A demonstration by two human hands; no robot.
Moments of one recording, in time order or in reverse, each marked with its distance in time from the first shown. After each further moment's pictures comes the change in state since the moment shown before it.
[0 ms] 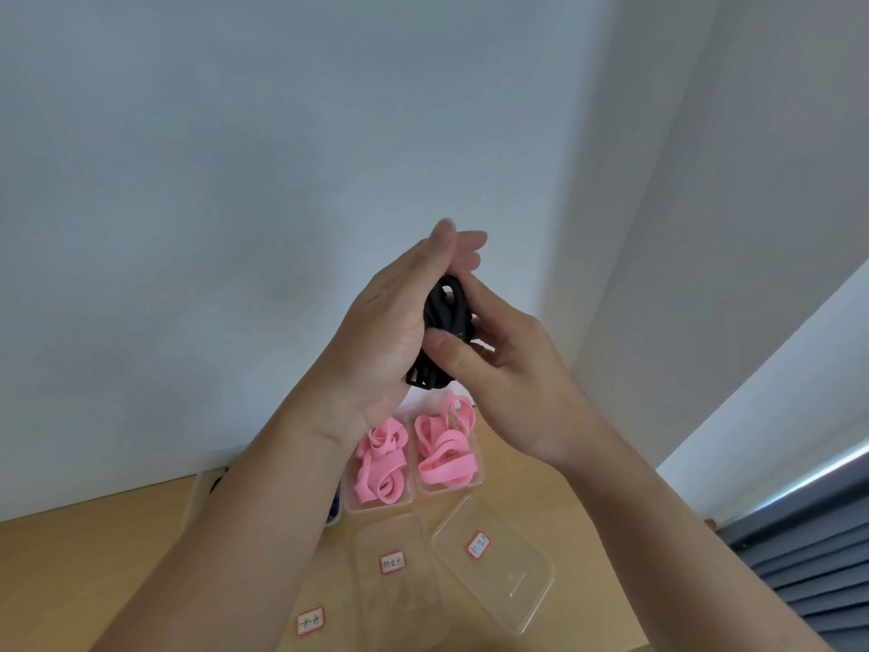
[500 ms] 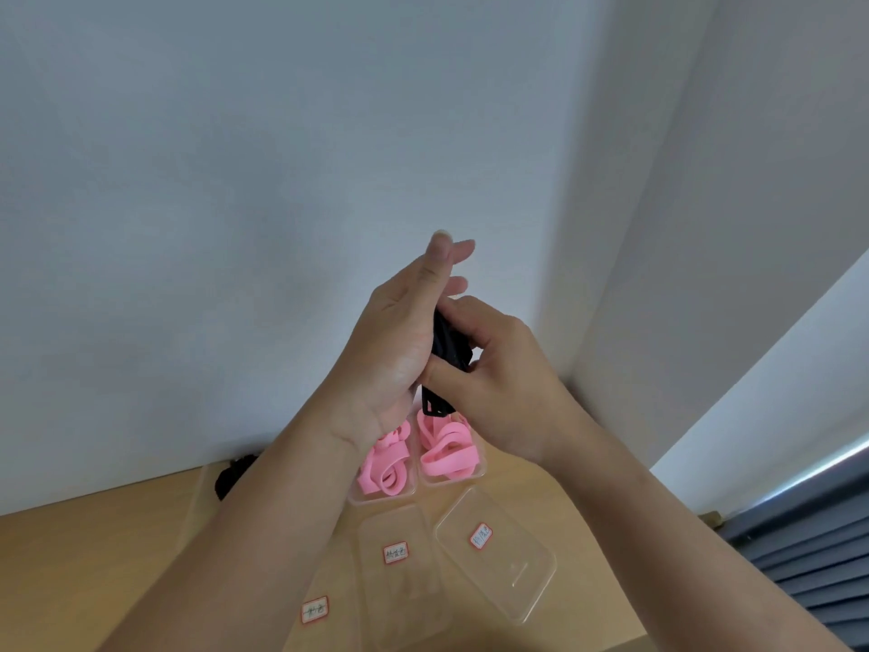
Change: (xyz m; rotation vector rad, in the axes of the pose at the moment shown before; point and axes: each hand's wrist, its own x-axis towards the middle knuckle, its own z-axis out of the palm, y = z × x) left_hand -0.002 -0.018 0.006 0.006 0.057 -0.041; right_hand -0.003 0.009 0.007 -0.125 -0.002 -0.004
